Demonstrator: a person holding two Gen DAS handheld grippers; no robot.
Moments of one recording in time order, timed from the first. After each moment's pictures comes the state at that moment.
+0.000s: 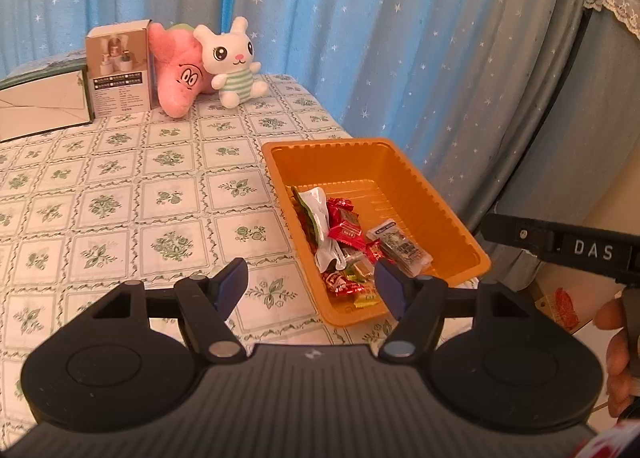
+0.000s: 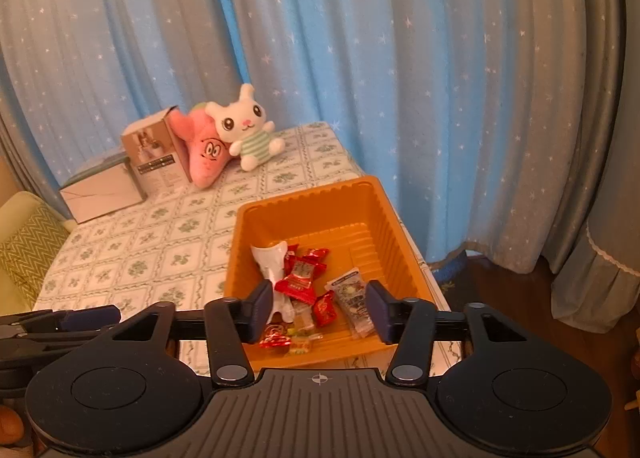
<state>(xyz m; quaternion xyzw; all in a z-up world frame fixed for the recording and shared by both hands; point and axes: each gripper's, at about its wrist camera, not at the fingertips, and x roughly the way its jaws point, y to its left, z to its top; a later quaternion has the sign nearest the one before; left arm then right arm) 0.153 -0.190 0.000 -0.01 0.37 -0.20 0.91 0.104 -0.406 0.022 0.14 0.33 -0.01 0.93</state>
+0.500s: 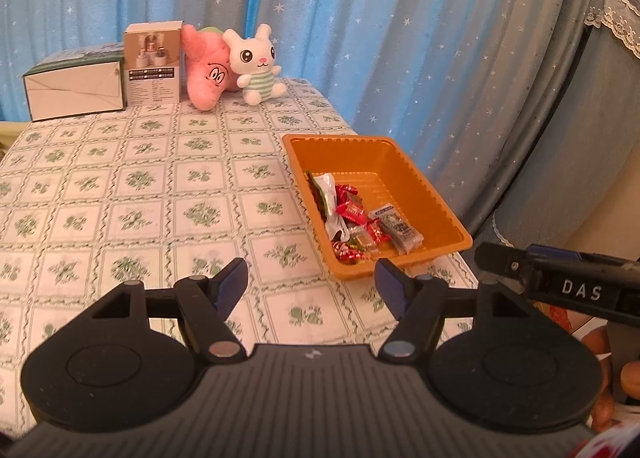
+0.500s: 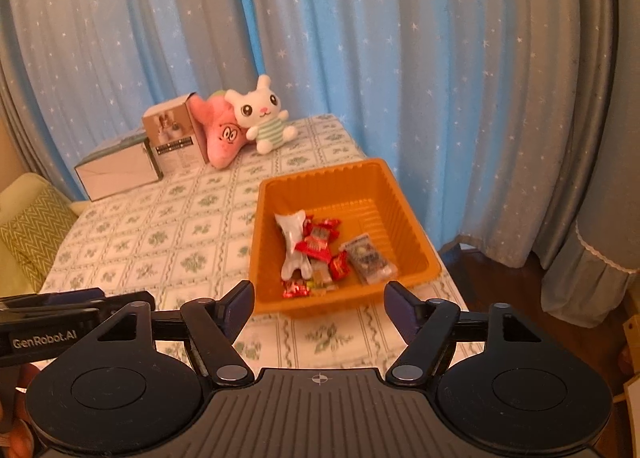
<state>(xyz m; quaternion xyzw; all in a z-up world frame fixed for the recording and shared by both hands) 0.088 -0.153 0.023 -0.03 0.37 -0.18 0.91 0.041 -0.368 0.034 0.12 0.34 -0.01 0.93</state>
